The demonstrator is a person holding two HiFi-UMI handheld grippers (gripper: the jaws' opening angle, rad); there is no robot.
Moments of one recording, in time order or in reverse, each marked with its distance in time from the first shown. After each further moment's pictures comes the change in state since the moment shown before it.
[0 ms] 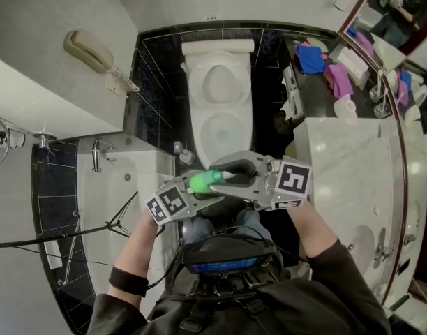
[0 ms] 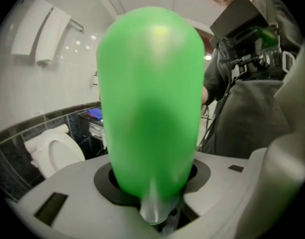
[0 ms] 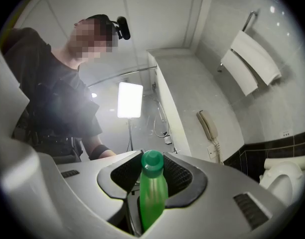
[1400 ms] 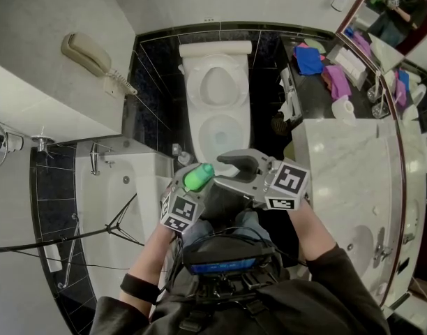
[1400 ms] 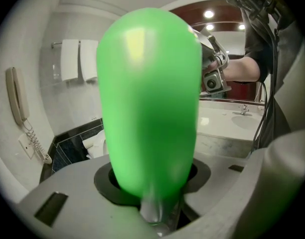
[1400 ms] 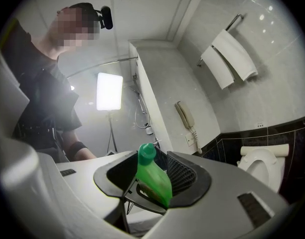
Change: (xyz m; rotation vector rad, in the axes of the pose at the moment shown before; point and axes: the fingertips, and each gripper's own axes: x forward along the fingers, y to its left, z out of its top) left arm -0.009 0.073 -0.045 -0.077 0.021 0.615; right arm -0.019 -0.044 -0.033 0.054 0.082 -0.237
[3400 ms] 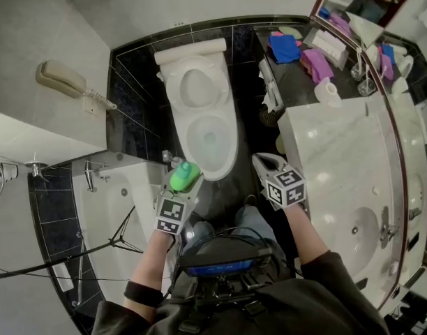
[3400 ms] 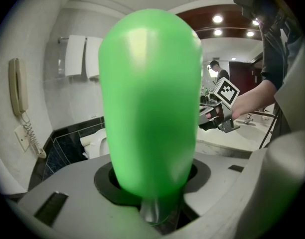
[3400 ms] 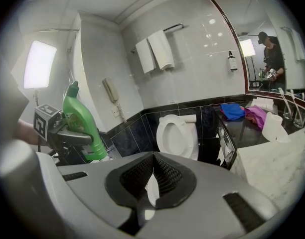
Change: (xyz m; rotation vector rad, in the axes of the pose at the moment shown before) left arm 0.015 -0.003 0.024 -0.040 -0.032 -0.004; right arm -0.162 -0.111 -0.155 0.244 0.207 -0.799
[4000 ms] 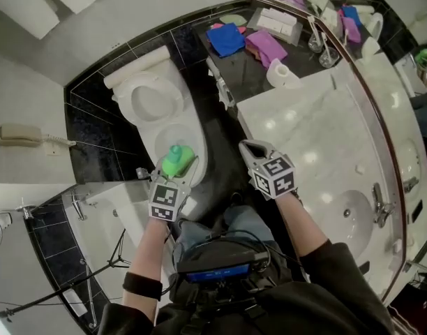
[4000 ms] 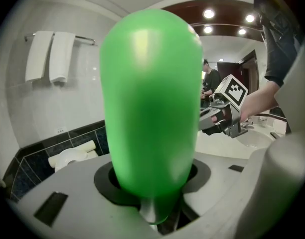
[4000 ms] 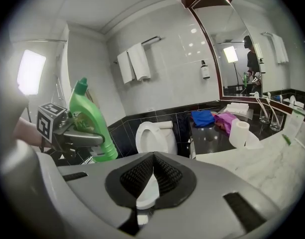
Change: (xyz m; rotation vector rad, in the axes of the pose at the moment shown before) left arm 0.154 -0.085 0.095 0.084 -0.052 -0.134; right arm -0.074 -0.140 0.010 0.046 -0.066 -0.123
